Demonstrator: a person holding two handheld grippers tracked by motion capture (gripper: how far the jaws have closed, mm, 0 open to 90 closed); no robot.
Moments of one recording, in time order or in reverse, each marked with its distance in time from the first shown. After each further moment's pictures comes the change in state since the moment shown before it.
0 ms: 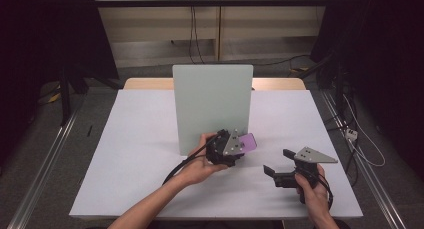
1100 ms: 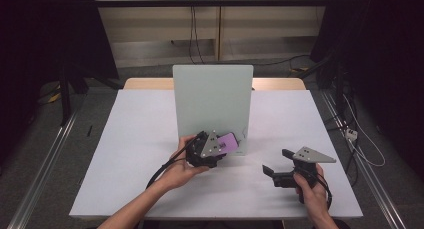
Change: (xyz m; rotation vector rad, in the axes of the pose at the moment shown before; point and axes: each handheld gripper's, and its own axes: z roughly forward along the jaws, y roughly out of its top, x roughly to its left) left arm -0.005 -0.049 -0.027 0.047 0.023 -0.029; right arm 0.001 0.000 0.003 0.008 0.001 0.001
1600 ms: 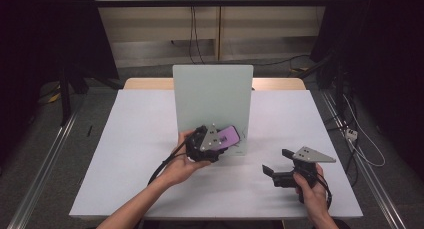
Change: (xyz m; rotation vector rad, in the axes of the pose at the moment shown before) left arm 0.024 0.020 -0.015 -0.080 0.053 -0.059; right arm 0.000 0.000 0.001 0.000 0.002 0.000
